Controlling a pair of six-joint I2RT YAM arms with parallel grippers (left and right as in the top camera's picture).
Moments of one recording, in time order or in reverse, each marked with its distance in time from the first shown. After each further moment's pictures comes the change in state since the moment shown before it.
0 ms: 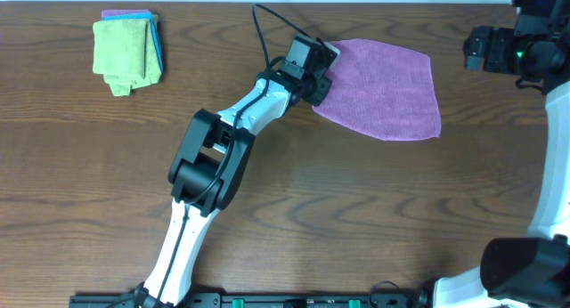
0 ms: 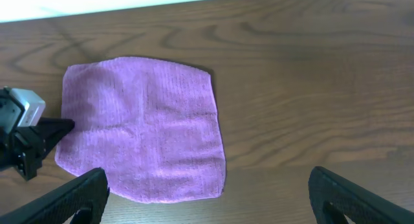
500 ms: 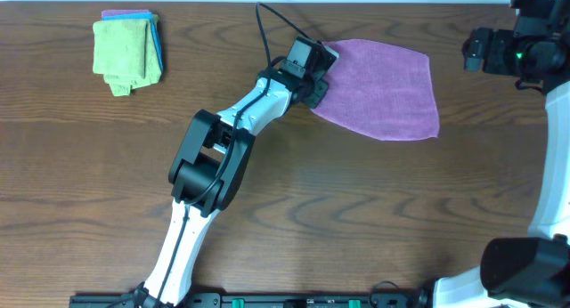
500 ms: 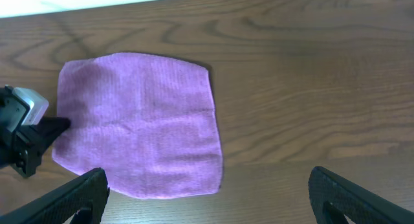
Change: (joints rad) left arm -0.002 0.002 0.021 -0.089 -0.095 0.053; right arm 0.000 0.000 -0.001 -0.016 0.000 0.000
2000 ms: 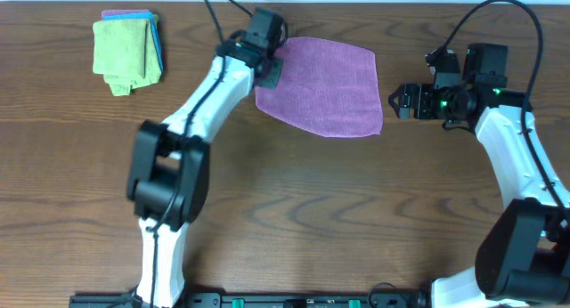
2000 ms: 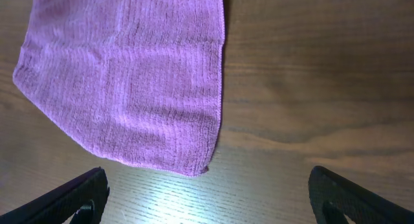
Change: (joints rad) left arm 0.140 -0.263 -0.003 -0.384 -0.209 -0.183; right arm 0.122 0.002 -0.594 0.437 -0.224 0.008
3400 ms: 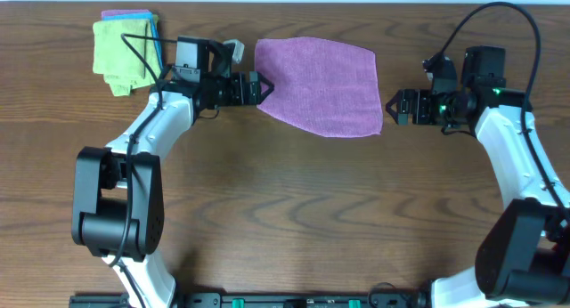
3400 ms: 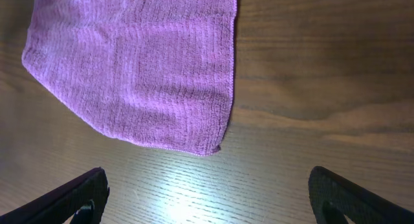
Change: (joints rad) left arm 0.225 -0.229 -0.535 0.483 0.755 -0.228; right arm 0.000 0.000 0.000 -0.077 -0.028 0.000
